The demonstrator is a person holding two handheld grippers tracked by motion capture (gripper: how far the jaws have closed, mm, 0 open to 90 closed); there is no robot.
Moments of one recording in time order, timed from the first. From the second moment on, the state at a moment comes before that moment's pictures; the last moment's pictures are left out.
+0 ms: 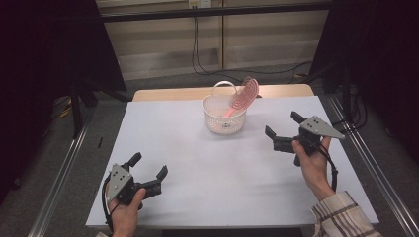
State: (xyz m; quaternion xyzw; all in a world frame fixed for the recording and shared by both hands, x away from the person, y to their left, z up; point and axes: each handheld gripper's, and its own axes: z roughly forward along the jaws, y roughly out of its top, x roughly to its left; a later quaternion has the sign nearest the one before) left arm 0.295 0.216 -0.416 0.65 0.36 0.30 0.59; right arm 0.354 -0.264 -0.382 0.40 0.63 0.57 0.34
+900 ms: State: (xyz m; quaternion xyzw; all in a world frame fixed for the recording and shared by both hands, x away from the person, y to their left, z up) left arm 0.294 0.215 -0.416 0.65 0.38 0.31 0.59; right arm 0.301 -0.285 -0.398 0.42 0.61 0.56 0.37
